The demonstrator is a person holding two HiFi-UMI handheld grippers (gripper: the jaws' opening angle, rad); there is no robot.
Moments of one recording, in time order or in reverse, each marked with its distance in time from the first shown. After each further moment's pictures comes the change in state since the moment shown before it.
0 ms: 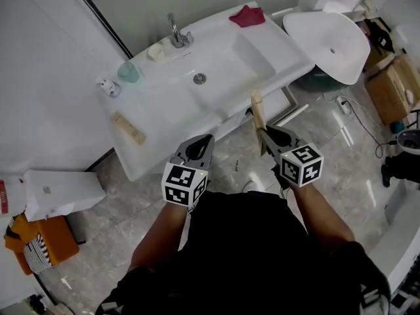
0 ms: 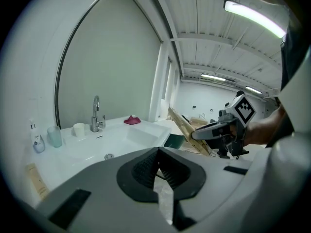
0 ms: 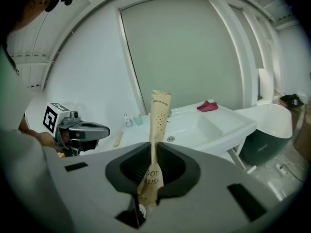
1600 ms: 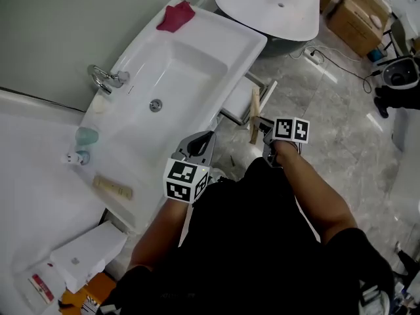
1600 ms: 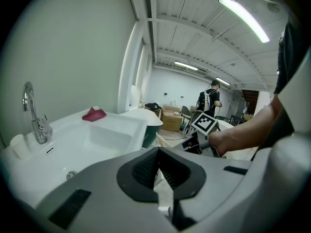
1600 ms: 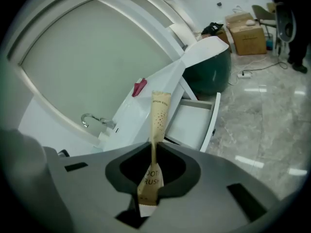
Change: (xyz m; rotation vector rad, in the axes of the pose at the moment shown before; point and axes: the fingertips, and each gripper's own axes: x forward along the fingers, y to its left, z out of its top) left arm 0.162 -0.047 0.020 0.155 0.173 -0.360; right arm 0.030 -0.199 -0.112 0.885 0.014 -0.287
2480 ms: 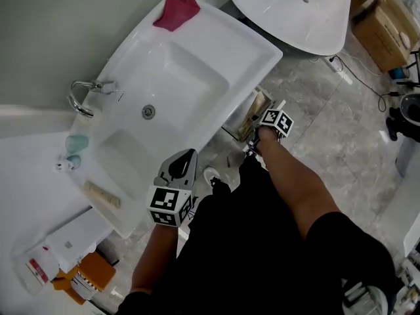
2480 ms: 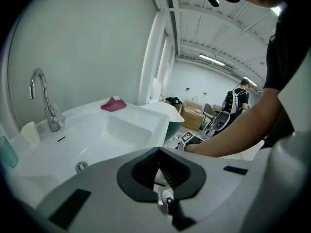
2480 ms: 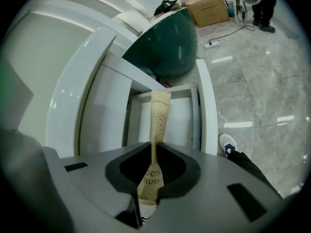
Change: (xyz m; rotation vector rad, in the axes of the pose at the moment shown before) left arm 0.054 0.060 0.008 -0.162 0.084 0.221; right arm 0.163 -0.154 0.046 0.414 0.084 -0.199
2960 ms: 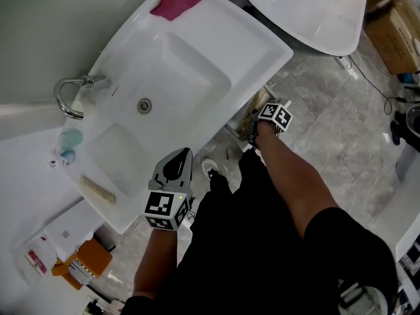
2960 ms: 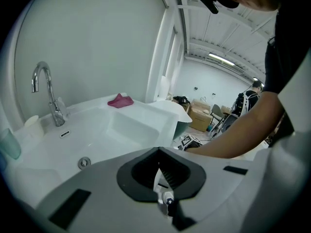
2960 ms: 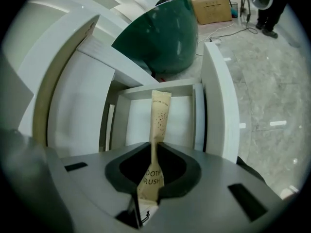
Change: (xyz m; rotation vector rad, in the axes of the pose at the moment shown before) left arm 0.024 0.016 0.001 -0.071 0.029 0.075; right arm 0.050 -0.021 0.017 -0.024 0.043 -0.071
